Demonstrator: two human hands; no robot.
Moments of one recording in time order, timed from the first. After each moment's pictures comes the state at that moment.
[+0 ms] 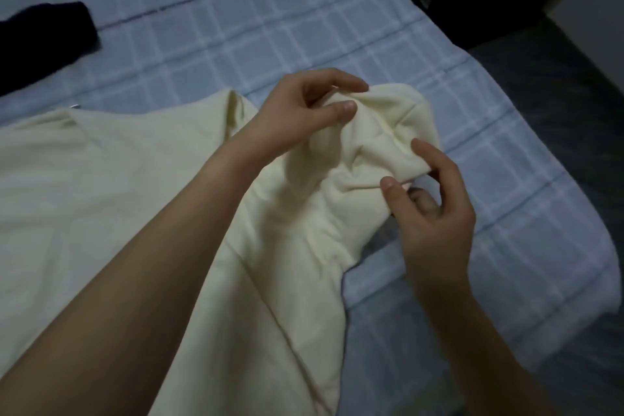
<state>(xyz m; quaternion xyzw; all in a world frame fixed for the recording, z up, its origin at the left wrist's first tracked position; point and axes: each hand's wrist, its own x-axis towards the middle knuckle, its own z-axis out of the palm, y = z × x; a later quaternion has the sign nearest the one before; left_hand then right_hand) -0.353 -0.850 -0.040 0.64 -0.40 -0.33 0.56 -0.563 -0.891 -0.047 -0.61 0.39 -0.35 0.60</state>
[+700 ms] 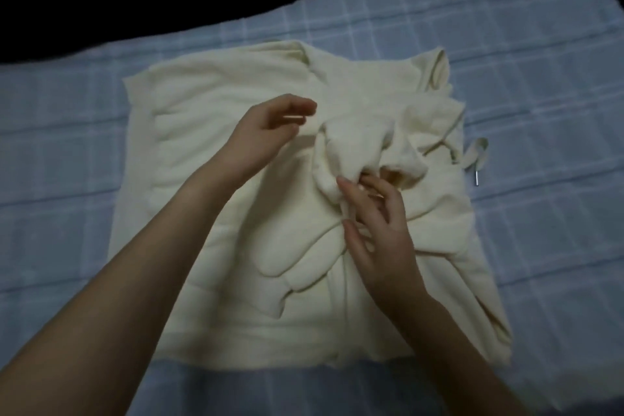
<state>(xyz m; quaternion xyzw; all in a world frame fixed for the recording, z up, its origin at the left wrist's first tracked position) -0.280 -0.509 -0.056 0.77 -0.19 -0.27 0.55 -0.480 -0.626 -0.097 -0.88 0.10 -0.16 0.44</state>
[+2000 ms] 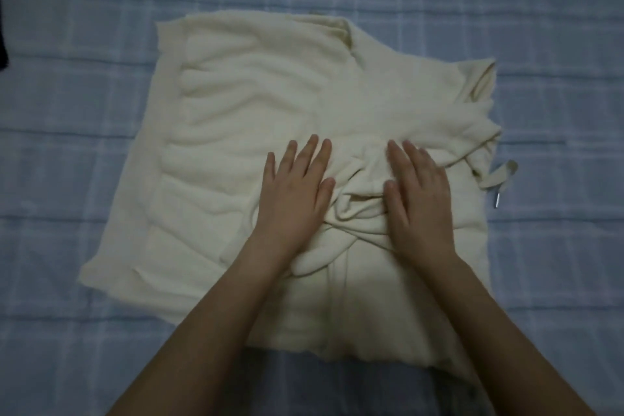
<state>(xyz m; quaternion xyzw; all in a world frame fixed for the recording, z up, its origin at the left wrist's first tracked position) -0.374 -0.501 -0.129 0.96 -0.21 -0.12 0.16 -0.442 -0.691 -0.126 -0.97 0.11 -0.04 0.23</state>
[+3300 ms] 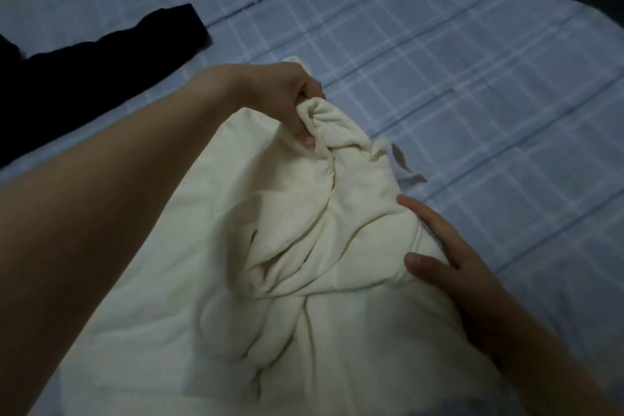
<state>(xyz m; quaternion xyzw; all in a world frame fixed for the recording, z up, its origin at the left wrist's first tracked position) -0.194 -0.707 -0.036 0.74 -0.57 -0.36 0.03 -0.543 -0.733 -0.078 -0.61 0.30 -0.06 0.74</state>
